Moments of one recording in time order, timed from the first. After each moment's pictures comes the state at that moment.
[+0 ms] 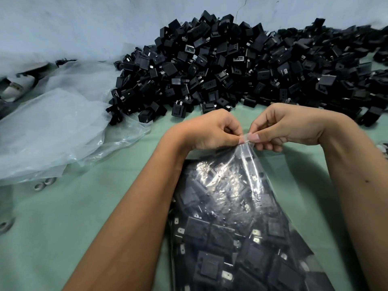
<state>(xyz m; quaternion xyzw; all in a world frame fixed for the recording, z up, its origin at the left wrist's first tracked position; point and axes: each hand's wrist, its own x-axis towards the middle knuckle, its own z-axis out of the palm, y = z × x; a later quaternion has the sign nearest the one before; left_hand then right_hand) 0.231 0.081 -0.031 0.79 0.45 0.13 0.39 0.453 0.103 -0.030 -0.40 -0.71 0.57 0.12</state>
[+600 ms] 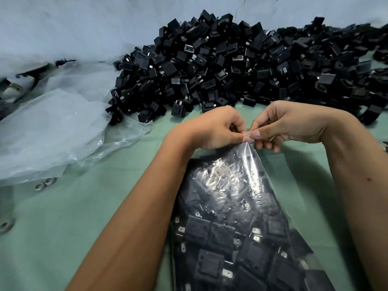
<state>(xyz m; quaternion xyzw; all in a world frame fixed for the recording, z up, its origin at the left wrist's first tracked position) 0.243 0.077 -0.020 0.81 0.47 0.11 0.33 0.457 0.104 -0.028 -0.40 -0.70 0.59 0.12</state>
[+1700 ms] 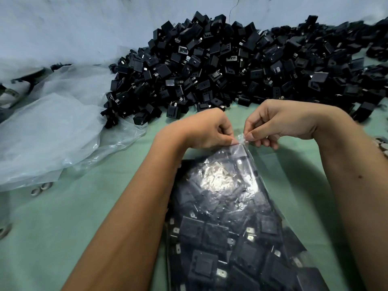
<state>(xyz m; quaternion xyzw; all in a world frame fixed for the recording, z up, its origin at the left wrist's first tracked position) 0.238 0.081 -0.020 0.82 0.48 0.06 0.30 0.457 0.105 -0.026 -0.41 -0.74 0.52 0.09</state>
